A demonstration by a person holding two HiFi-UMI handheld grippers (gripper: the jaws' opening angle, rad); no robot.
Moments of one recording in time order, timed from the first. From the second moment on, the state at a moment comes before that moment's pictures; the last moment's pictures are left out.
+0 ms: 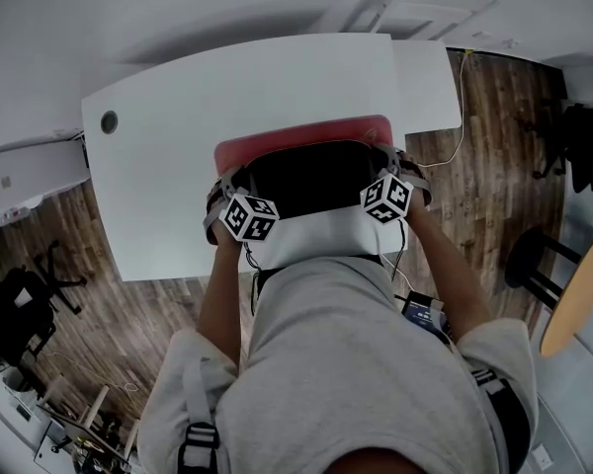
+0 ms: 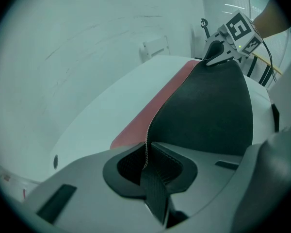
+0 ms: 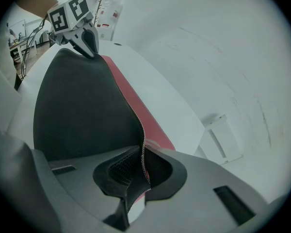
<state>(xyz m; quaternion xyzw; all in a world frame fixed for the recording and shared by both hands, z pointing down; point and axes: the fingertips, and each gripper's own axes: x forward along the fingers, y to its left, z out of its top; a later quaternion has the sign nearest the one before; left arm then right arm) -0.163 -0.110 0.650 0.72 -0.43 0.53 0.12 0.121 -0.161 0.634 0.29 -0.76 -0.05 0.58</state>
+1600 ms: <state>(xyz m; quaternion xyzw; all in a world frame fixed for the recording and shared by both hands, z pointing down) -0.168 -0.132 0.650 0.70 -0.45 0.53 0.13 0.118 -0.185 0.631 0.30 -0.77 -0.05 0.56</state>
